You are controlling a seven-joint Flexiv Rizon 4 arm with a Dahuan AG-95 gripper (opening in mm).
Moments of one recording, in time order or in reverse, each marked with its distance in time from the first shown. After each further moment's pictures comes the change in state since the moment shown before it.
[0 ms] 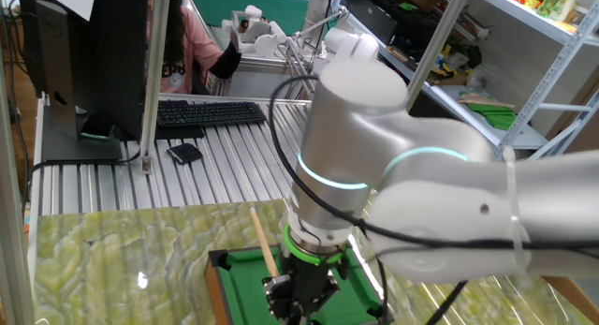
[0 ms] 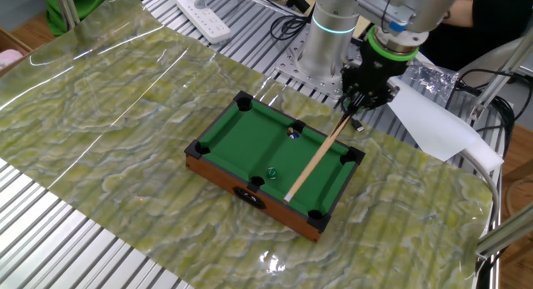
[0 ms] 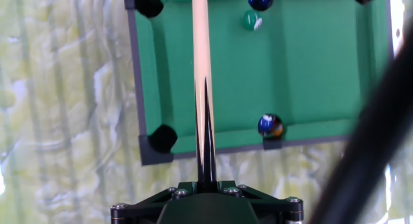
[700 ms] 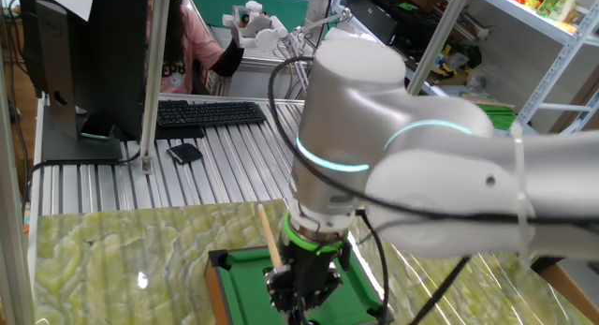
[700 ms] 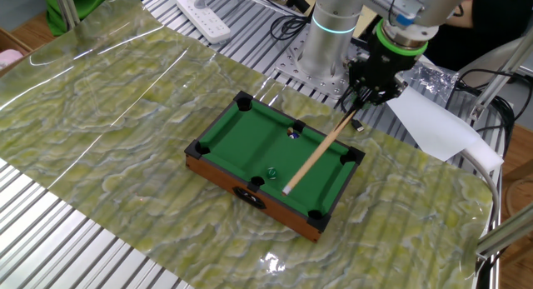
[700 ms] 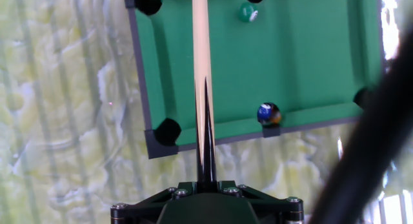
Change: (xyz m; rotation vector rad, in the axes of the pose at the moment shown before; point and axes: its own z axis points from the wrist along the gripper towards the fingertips) arm 0.001 -0.006 -0.023 0.002 0.040 0.068
